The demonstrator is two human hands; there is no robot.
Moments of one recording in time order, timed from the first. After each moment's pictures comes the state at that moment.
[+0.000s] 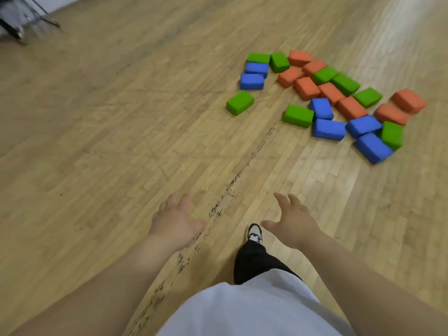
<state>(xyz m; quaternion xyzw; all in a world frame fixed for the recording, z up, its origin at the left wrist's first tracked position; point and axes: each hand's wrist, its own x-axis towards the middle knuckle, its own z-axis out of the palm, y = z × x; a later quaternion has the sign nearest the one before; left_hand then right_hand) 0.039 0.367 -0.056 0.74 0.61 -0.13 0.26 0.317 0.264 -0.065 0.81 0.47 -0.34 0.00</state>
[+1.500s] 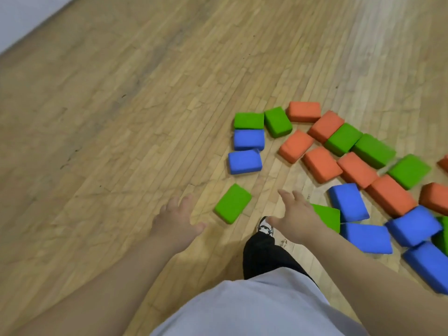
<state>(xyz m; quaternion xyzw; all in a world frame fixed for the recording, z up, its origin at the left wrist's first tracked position) 0.491 1.306 -0.082 0.78 0.55 -0.19 0.24 0.769 1.172 -0.104 0.84 0.41 -0.36 -0.02</state>
